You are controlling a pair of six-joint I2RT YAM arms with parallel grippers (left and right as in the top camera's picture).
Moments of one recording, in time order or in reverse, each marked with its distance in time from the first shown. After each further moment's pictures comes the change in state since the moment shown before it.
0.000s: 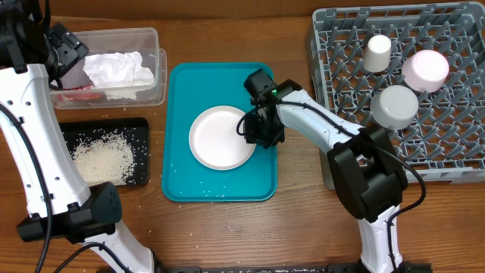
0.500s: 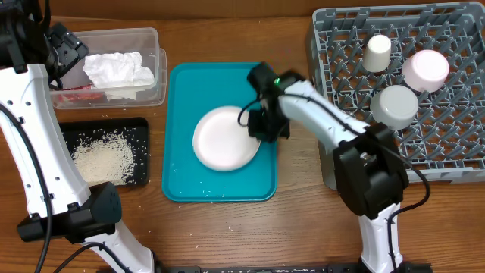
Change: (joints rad) left arm 0.000 0.000 0.000 0.000 0.000 0.000; right arm -0.036 0.010 0.135 -0.197 0.017 0.019
